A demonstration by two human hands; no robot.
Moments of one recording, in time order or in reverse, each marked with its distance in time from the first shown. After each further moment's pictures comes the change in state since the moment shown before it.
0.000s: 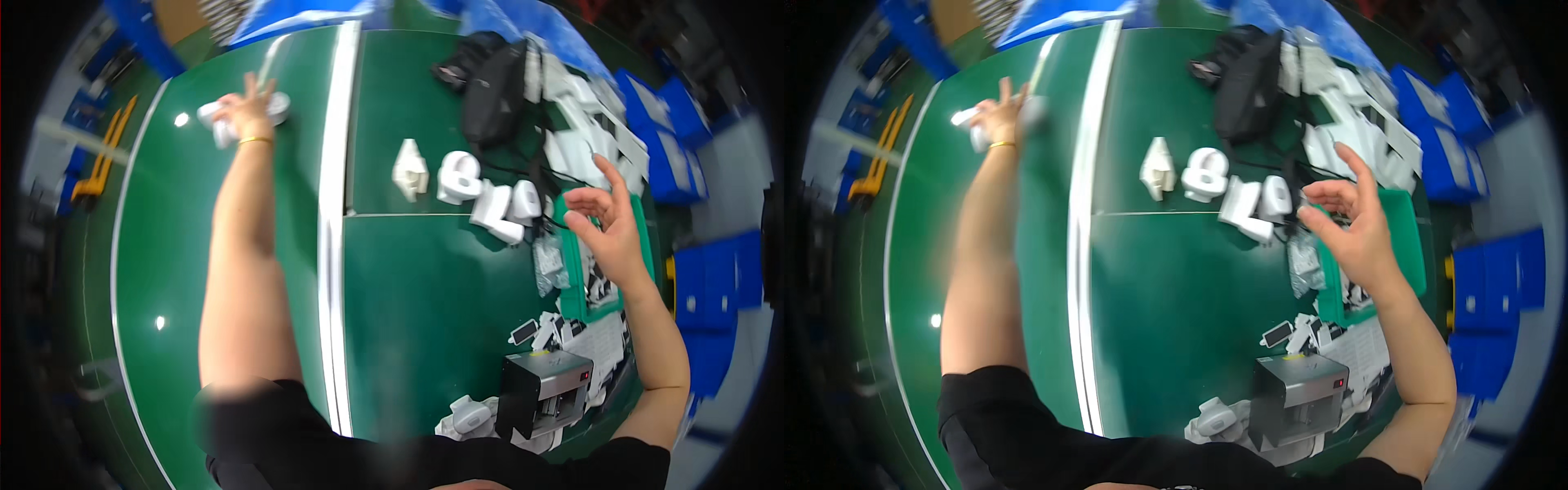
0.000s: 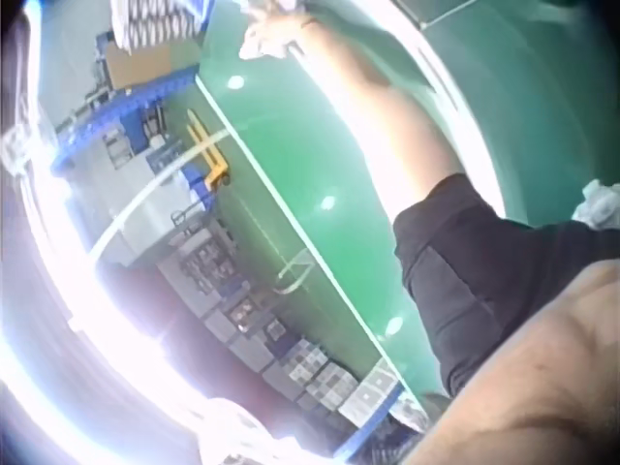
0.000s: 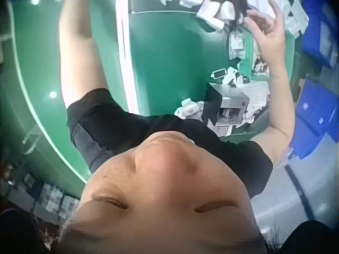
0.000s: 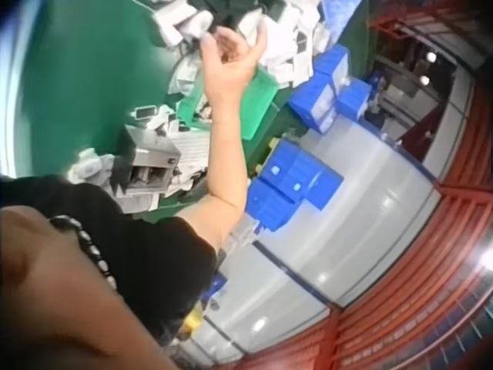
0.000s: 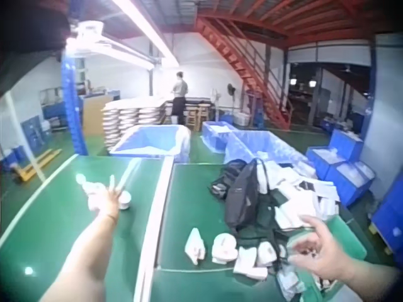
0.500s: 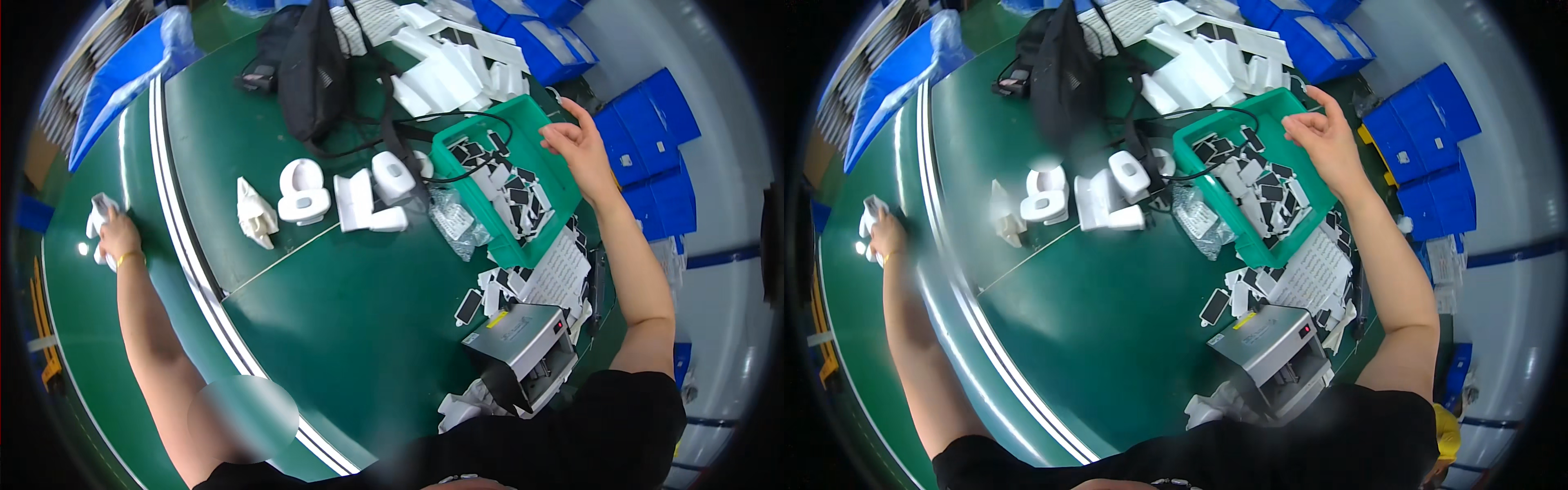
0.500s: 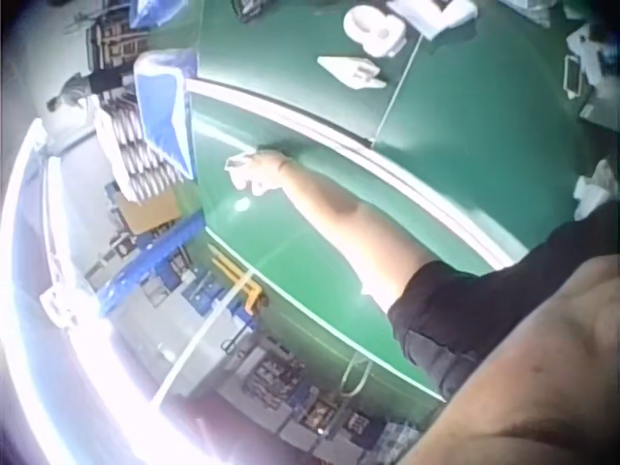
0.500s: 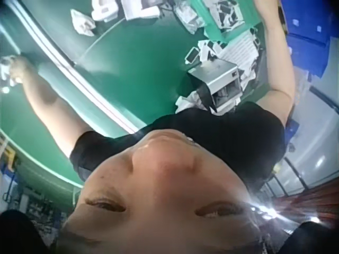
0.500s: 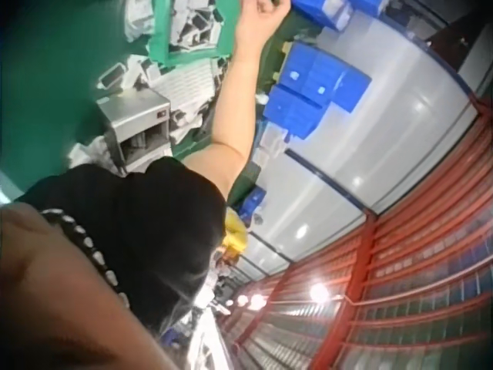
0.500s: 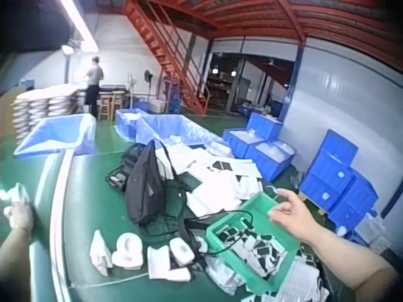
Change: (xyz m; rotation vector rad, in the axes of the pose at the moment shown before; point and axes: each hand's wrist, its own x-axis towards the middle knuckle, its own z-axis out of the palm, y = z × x) left_hand 0.064 0.073 0.098 -0.246 0.018 0.122; right_hand -0.035 0.095 -0.121 -0.084 0.530 0.307
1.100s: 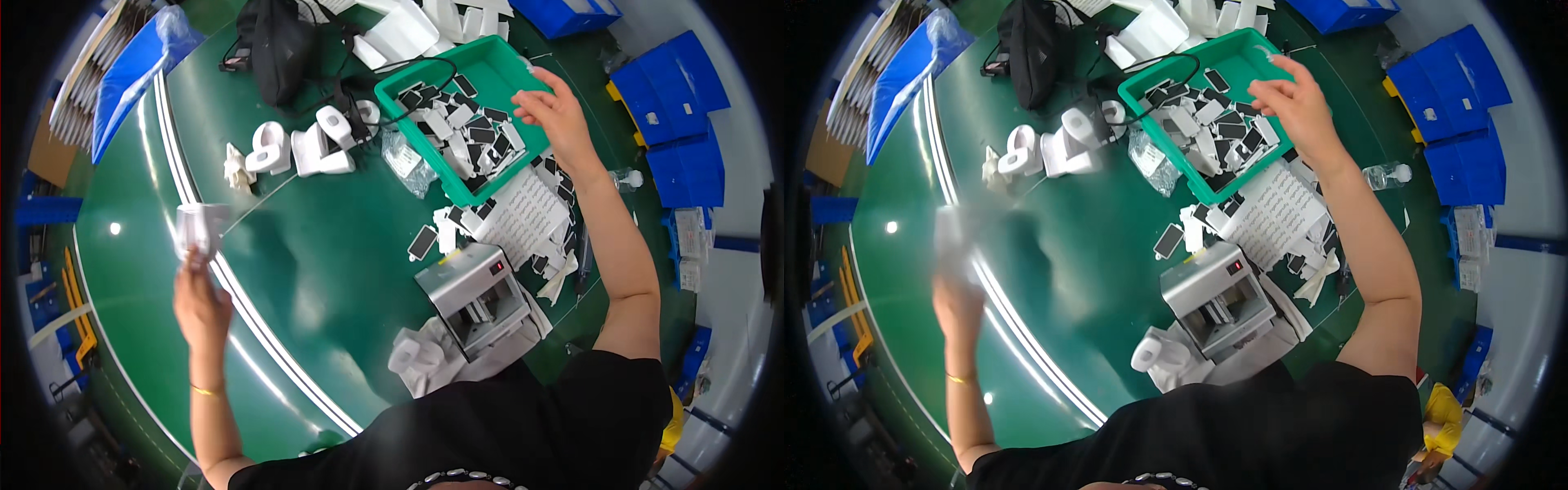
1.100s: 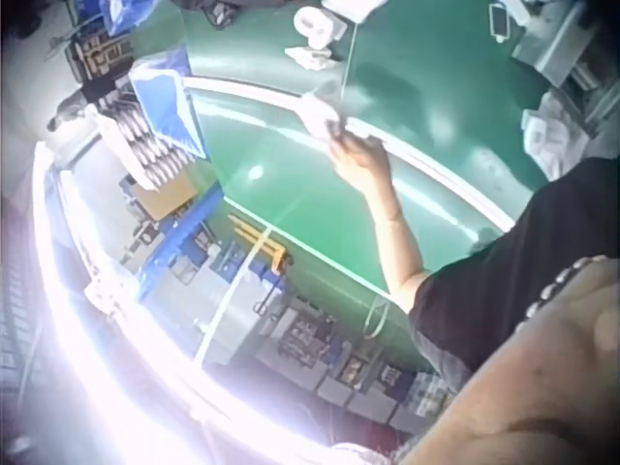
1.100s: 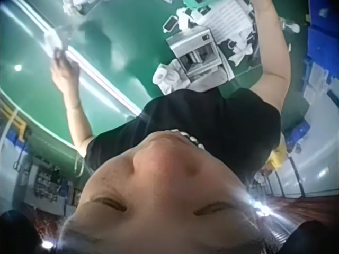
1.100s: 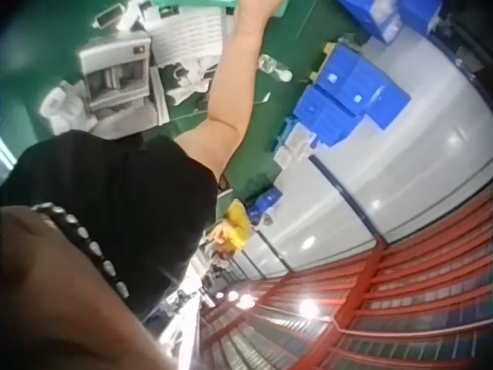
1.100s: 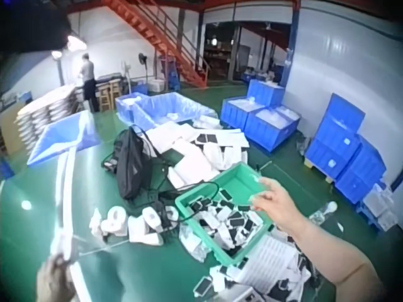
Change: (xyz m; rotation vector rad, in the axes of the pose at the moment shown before) left_hand -0.351 0.002 -0.237 -0.616 0.319 0.708; right_hand -0.036 0.030 -0.067 0.256 -0.057 0.042
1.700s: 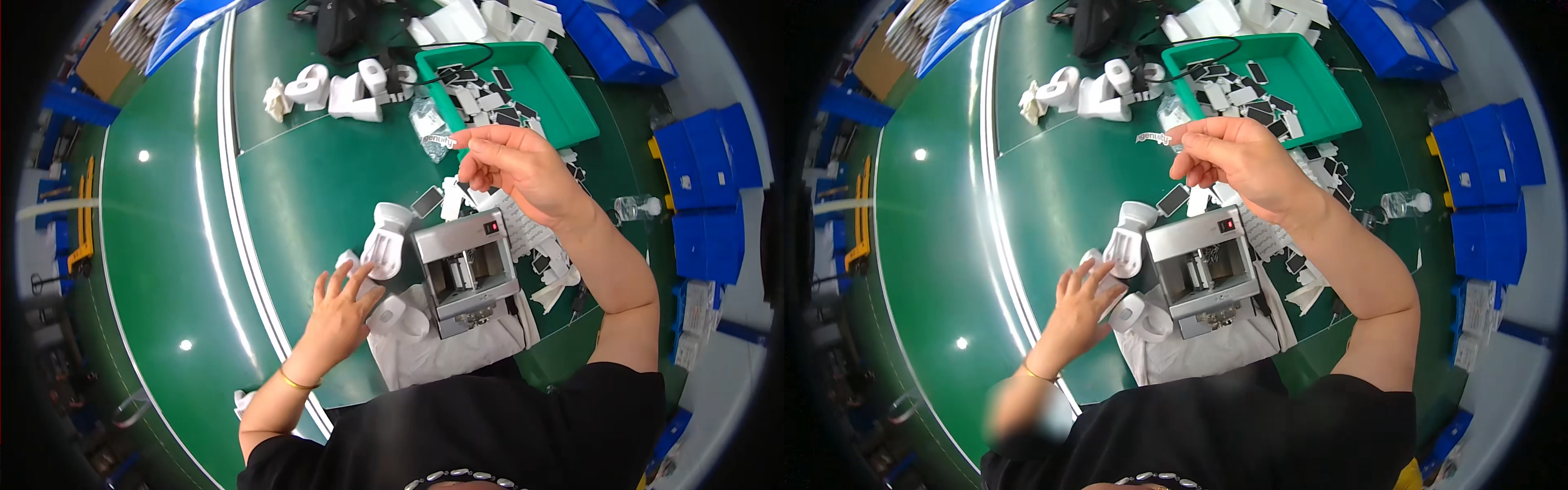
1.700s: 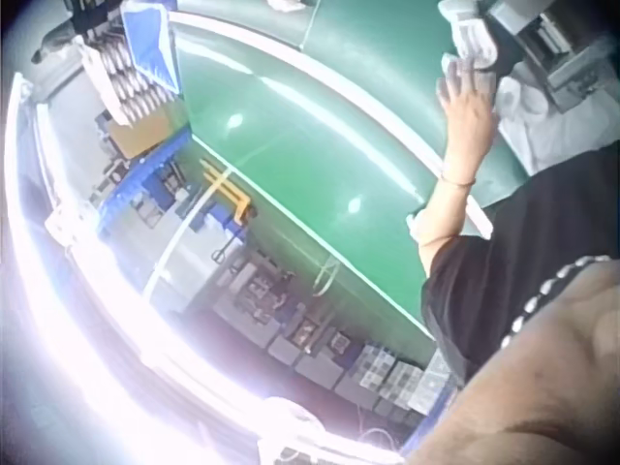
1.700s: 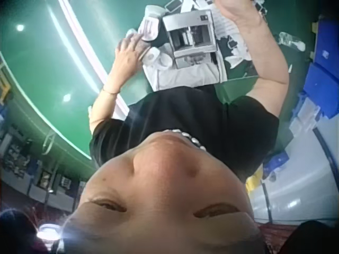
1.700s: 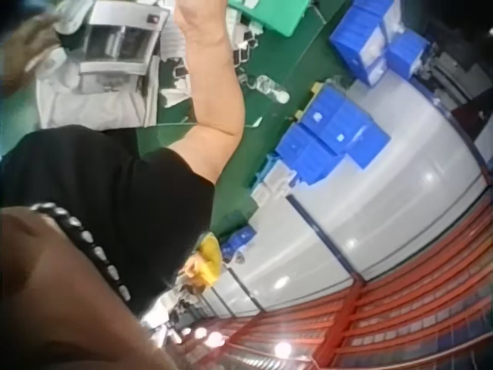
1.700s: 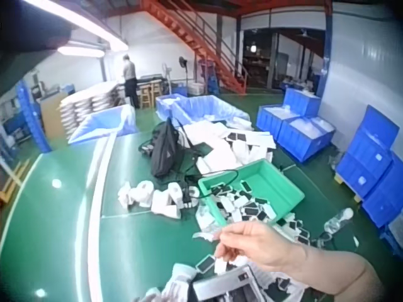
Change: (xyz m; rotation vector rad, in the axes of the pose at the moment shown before) left_hand -0.125 0.226 -0.016 -0.347 -0.439 0.115; right_hand -0.114 -0.032 0.052 0.364 -0.752 0.297
